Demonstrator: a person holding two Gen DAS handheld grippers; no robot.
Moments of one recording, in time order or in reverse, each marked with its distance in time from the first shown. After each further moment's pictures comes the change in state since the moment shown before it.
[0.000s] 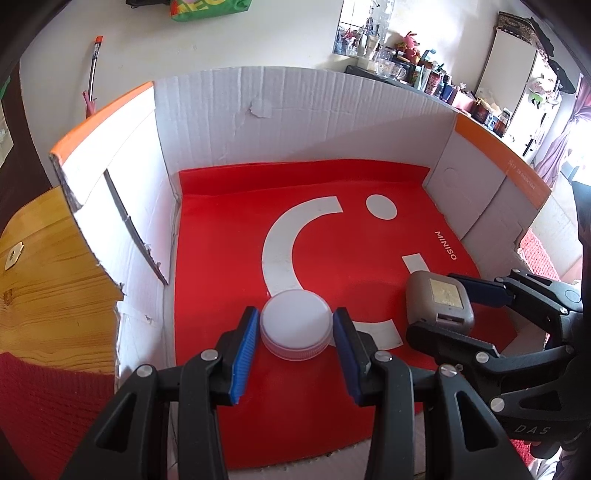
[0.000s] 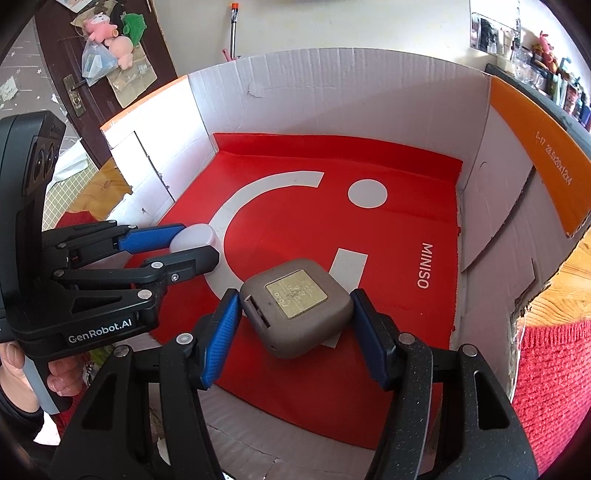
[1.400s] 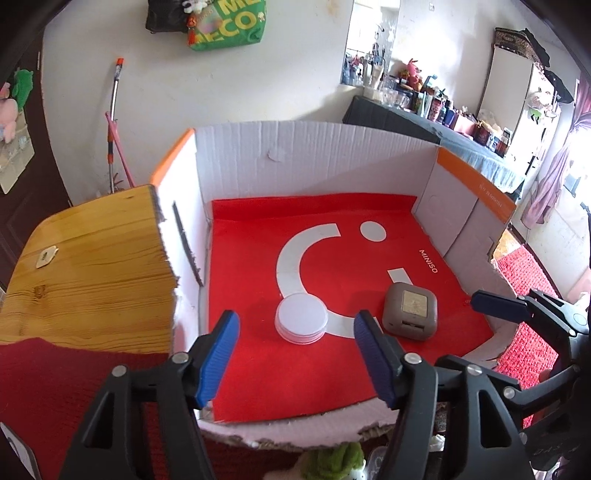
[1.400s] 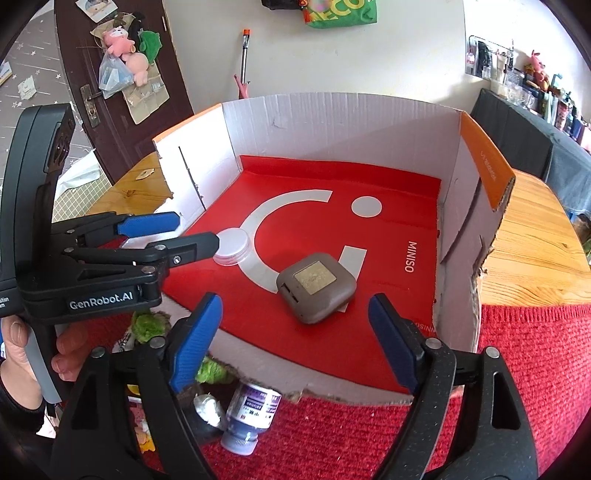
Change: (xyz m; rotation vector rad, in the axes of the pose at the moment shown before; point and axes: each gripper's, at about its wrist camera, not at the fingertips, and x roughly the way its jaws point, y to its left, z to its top) left arm -0.049 -0.004 -0.014 -0.016 -0.129 0.050; right arm -0.043 0.017 -0.024 -0.020 -0.115 0.002
